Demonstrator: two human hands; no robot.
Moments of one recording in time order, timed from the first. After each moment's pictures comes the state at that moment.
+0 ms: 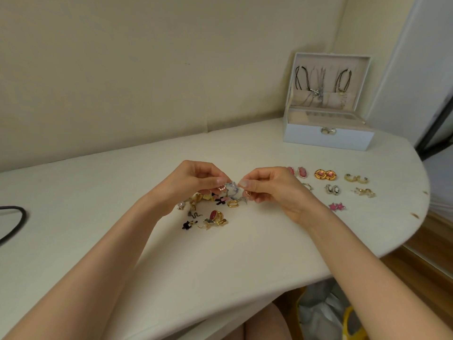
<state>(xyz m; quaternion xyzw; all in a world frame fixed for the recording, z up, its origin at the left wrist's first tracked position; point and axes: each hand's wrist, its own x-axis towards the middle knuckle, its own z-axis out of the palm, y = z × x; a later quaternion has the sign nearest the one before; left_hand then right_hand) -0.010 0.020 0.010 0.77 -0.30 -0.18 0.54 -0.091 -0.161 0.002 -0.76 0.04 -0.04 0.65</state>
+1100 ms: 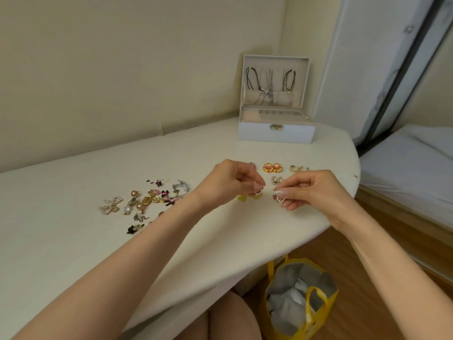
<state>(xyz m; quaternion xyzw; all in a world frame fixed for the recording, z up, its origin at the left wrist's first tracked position) -0.071 -0.111 0.011 0.74 -0.42 -0.19 0.48 -0.195 -0.261 0.009 -0.77 0.16 -0.16 0.59</state>
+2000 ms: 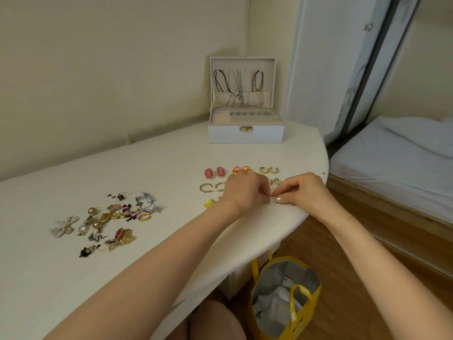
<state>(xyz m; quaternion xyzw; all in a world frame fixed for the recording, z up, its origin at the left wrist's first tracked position) -0.095 -0.215 -0.013 0.84 -0.50 0.00 0.24 -0.199 -0.331 -0.017 -0.87 0.24 -0.18 0.39</state>
